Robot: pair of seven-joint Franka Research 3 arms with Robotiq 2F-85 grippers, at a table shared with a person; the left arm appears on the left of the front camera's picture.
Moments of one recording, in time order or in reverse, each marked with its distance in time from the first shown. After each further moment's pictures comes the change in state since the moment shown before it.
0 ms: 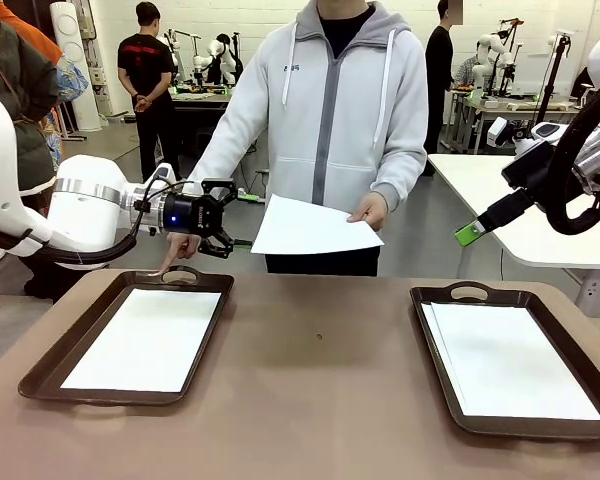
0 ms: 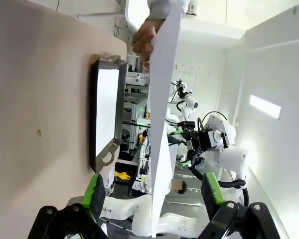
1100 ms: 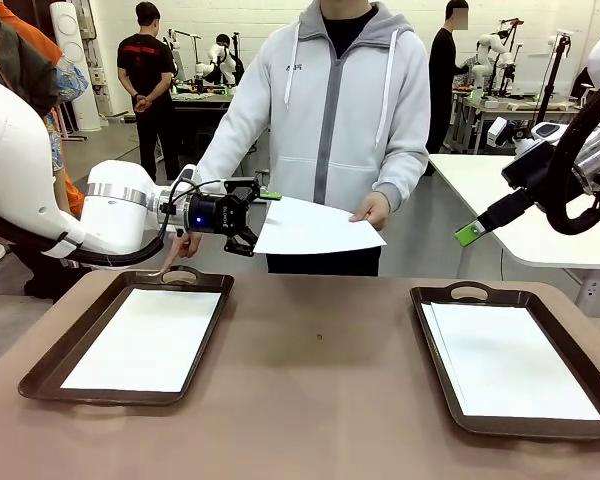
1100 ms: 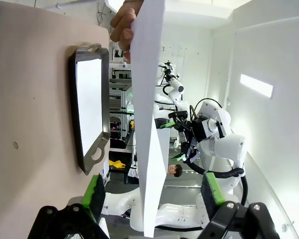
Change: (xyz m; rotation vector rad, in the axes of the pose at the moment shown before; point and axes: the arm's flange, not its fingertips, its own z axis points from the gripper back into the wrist) left arm 0.013 -0.001 -0.043 -0.072 0.089 -0.058; right arm 0.000 0.000 0.000 0.000 0.000 0.000
